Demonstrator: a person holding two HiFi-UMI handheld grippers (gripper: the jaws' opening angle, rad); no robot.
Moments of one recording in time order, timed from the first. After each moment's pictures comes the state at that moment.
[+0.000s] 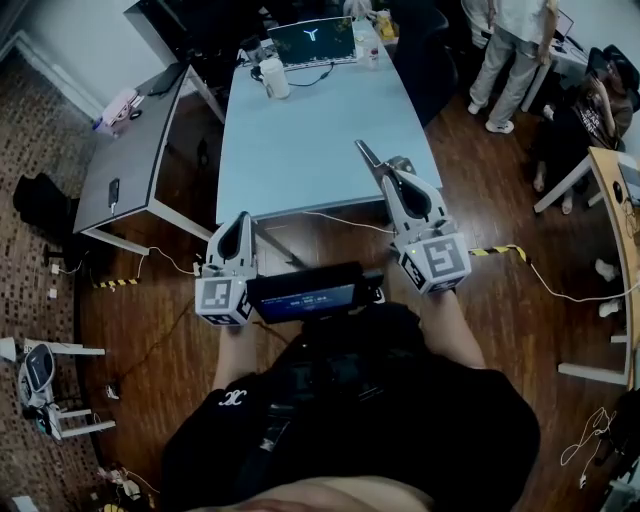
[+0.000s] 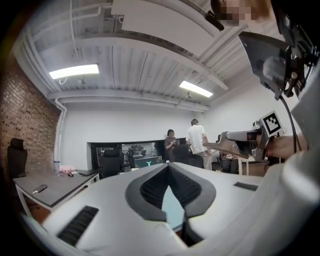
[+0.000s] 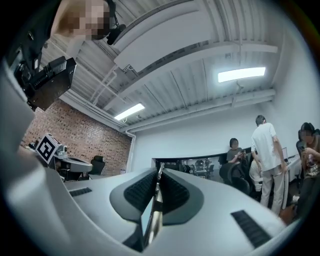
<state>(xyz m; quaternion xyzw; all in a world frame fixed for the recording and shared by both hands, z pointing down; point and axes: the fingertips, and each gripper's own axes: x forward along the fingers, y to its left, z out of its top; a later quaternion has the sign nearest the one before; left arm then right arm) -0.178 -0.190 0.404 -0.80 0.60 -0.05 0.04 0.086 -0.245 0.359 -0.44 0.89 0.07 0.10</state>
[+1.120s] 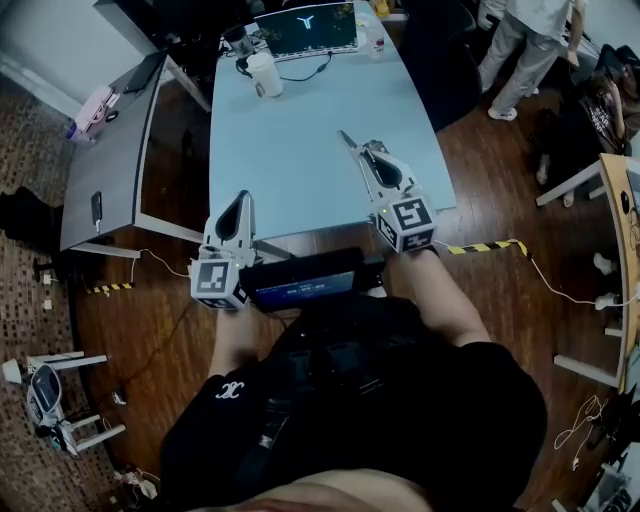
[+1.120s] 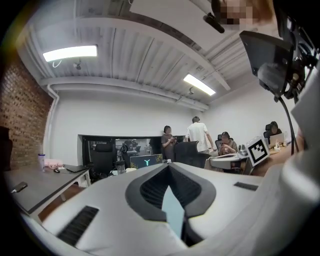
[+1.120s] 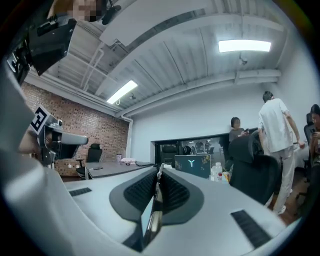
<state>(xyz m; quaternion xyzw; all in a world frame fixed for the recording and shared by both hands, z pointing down) -0.213 -0.353 0.415 -0.82 0.57 -0.05 0.02 0.003 -0.445 0.455 -0.44 0.90 0.00 0.01</state>
